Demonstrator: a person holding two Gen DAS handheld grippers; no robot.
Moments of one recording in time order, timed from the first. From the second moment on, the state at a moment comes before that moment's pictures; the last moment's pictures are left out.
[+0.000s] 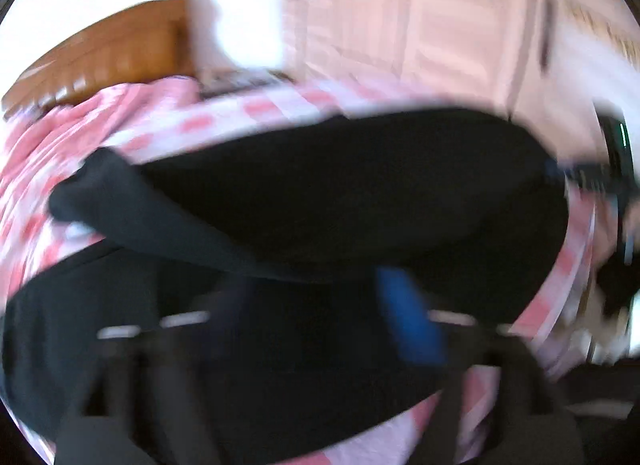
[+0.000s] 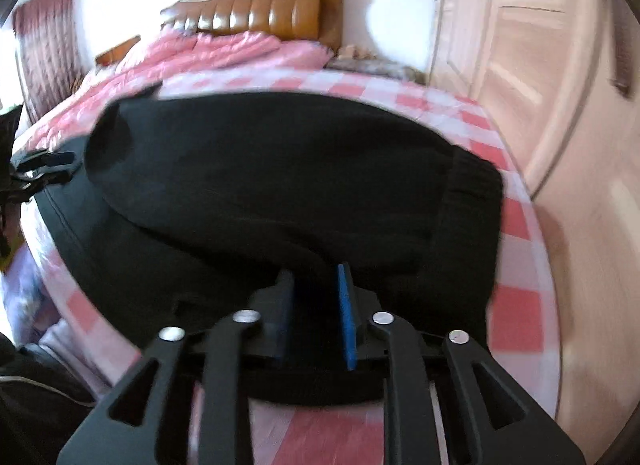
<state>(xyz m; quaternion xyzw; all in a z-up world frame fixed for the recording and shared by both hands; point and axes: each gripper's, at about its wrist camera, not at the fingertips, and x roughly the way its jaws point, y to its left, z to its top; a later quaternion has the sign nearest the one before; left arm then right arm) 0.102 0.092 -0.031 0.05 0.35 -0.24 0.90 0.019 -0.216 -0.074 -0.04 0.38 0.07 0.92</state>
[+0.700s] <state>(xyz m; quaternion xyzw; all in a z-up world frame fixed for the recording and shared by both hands) 0.121 0.088 -0.063 -0.14 0.42 -0.18 0.88 0.021 -0.248 -0.091 0.26 0.34 0.00 0.90</state>
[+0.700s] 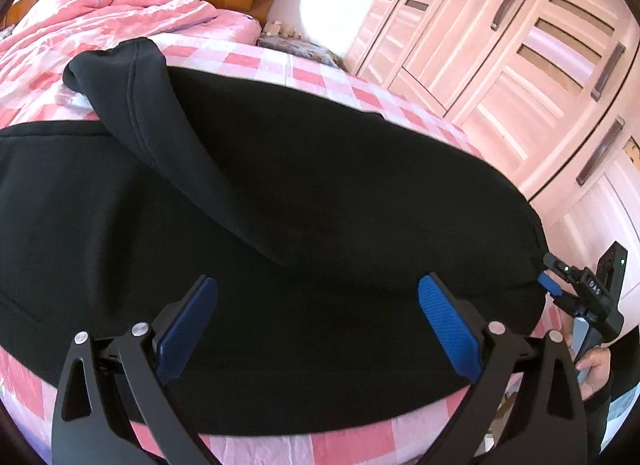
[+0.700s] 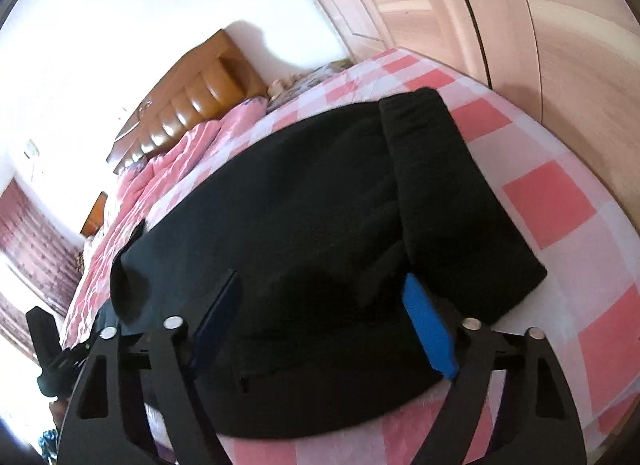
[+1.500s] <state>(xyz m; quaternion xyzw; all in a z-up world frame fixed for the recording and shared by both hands) 0.183 0.124 -0.056 -0.20 0.40 -0.06 0.89 0.008 -0.268 -0.104 0.29 0.30 -0.02 0.91</state>
